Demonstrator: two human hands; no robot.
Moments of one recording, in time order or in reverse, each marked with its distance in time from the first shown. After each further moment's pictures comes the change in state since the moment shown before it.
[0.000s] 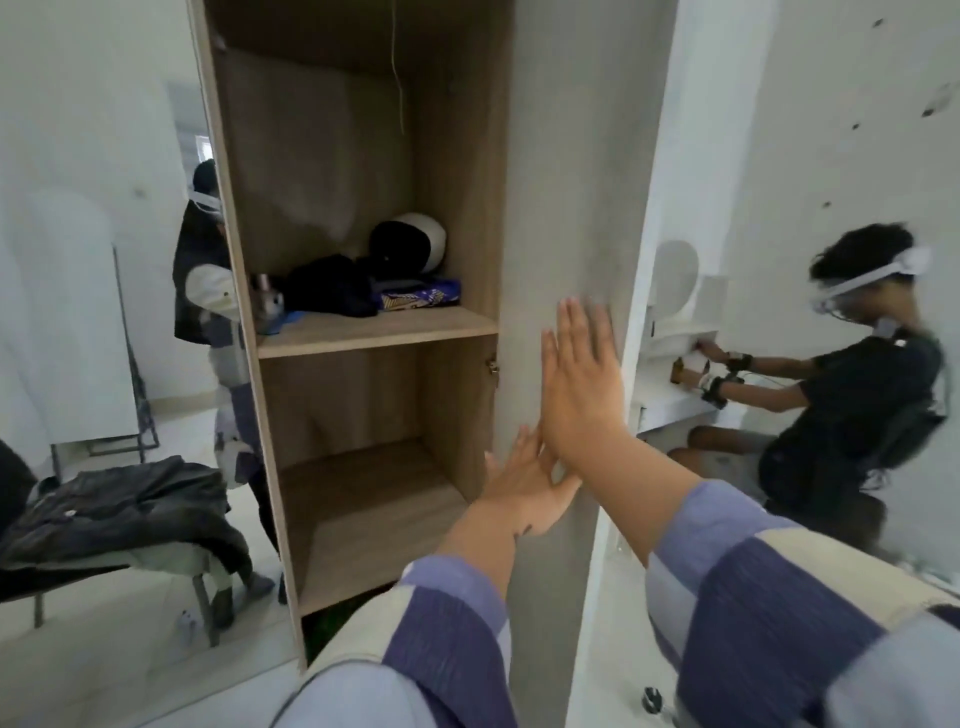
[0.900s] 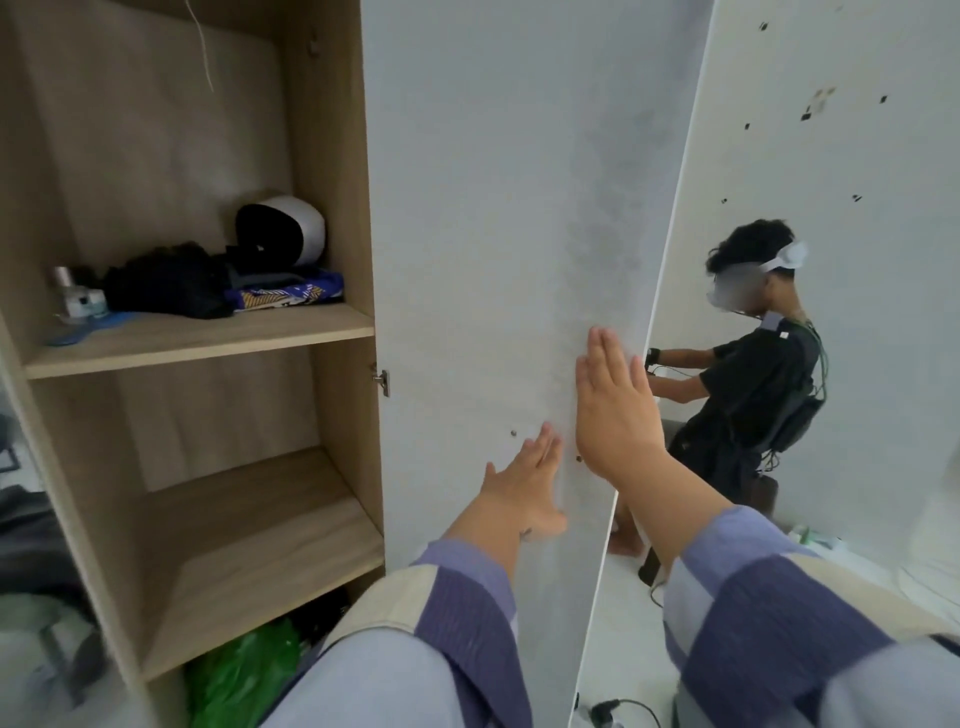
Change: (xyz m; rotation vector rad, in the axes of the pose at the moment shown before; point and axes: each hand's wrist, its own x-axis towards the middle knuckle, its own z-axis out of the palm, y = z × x) left_hand 0.127 0.108 0.074 0.186 -0.183 0.173; right_hand 0.003 0.140 0.162 0.244 -0.204 0.068
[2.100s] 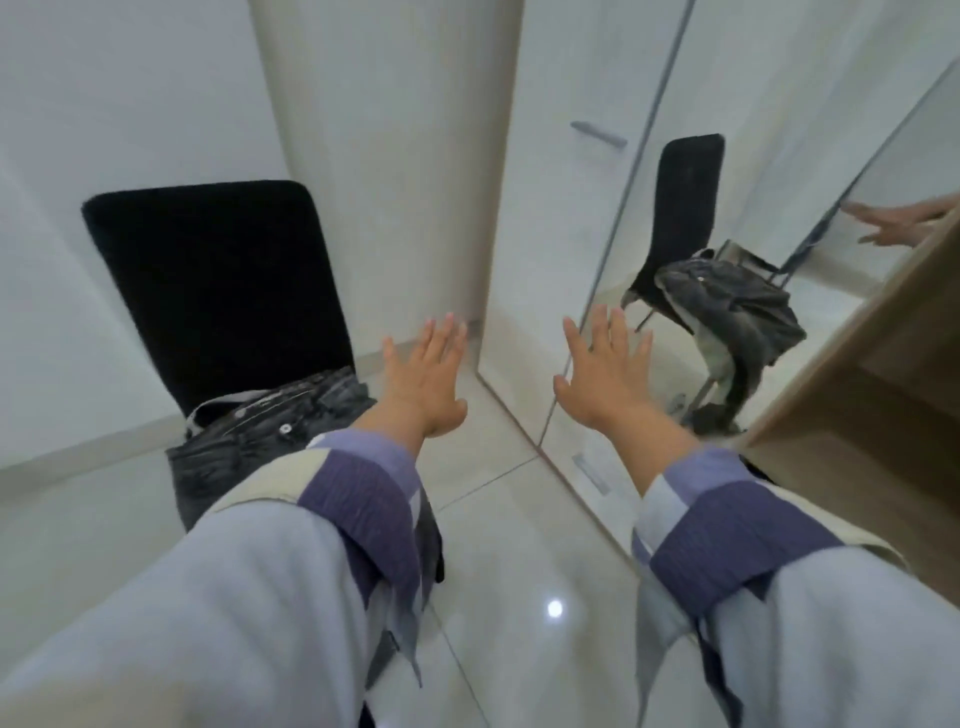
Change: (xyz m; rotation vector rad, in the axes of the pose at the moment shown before) left_hand -0.560 -0.059 0.109 0.122 0.189 -1.848; right_hand -0.269 -0.412 -0.105 0.594 0.039 -1.529
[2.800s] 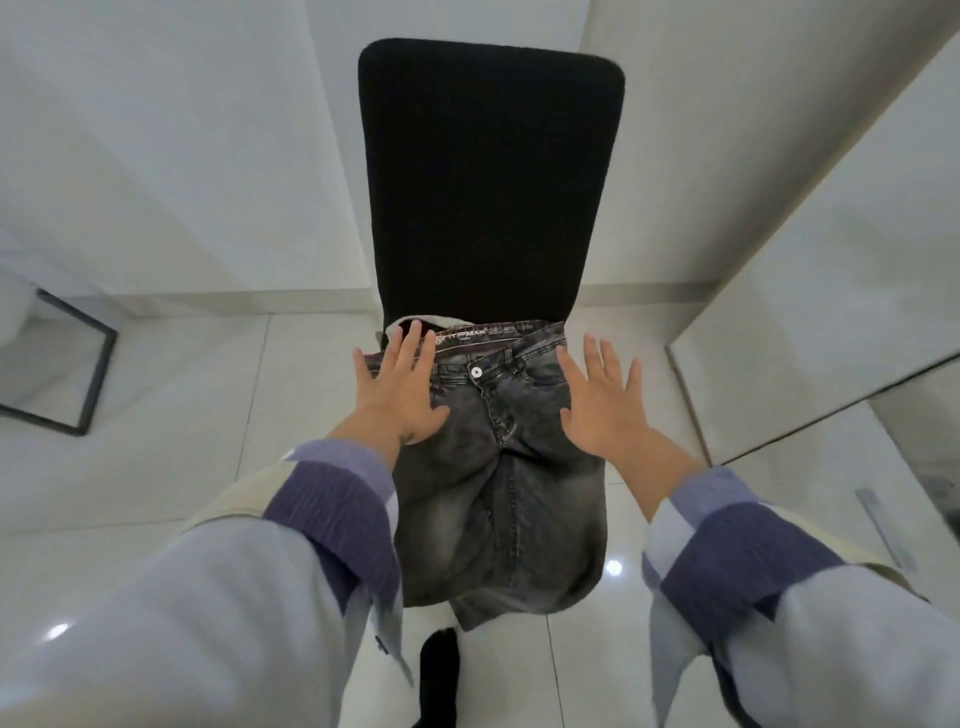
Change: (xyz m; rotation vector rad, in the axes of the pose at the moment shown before) left_hand -0.037 -0.301 0.137 -0.175 -0.250 -0.562; right_hand 0.121 -0.308 0.127 -0.078 -0.309 -0.556
